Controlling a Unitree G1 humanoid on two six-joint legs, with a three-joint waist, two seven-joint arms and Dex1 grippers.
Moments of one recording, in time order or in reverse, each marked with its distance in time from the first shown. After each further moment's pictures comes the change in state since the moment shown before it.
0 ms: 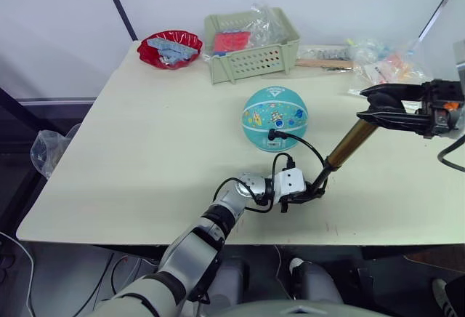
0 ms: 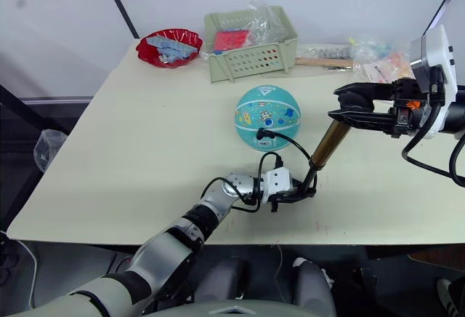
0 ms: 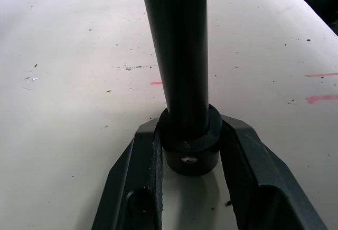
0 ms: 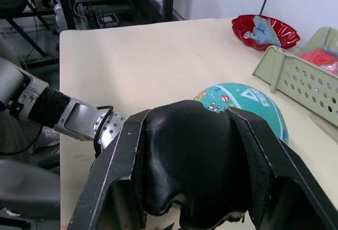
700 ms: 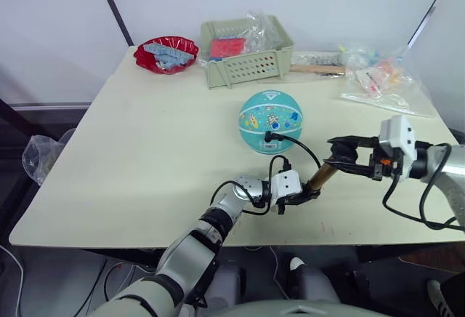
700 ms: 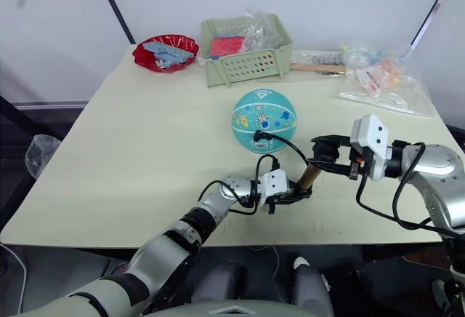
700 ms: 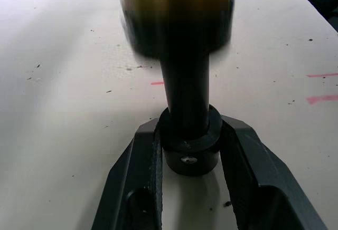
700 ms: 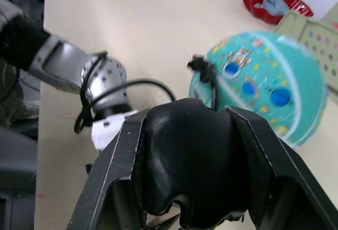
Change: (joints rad) left arm 0.021 0.014 -0.001 0.003 0.002 0.002 0.020; right arm 0.287 0.221 0.256 0.074 -0.370 -0.474 -0.011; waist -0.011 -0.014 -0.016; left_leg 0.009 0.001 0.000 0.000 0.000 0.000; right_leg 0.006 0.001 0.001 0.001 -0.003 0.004
